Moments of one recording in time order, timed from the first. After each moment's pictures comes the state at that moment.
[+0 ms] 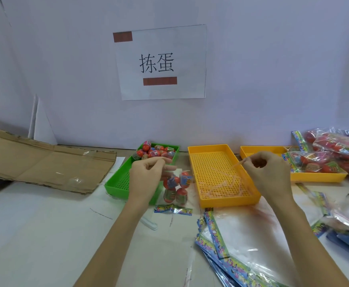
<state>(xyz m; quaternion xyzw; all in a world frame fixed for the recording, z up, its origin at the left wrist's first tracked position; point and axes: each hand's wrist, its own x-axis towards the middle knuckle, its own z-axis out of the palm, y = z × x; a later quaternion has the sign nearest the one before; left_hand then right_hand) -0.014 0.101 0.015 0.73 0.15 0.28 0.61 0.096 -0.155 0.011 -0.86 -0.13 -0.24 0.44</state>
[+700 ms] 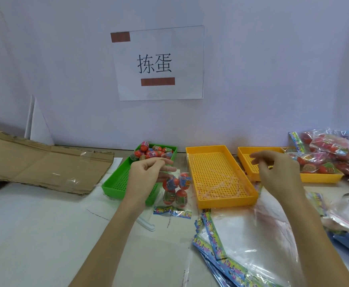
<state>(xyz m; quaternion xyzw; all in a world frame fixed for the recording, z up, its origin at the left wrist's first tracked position) -0.014 0.103 0.018 0.71 0.13 0.23 0.65 0.099 -0.177 0.024 -0.88 -0.13 -0.25 0.38</state>
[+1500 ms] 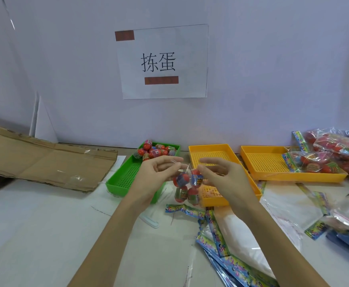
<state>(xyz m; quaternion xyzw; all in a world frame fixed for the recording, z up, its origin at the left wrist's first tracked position) -0.015 0.106 0.015 0.71 0.02 0.15 0.69 0.045 -0.086 0.013 -0.73 -0.18 0.02 0.66</state>
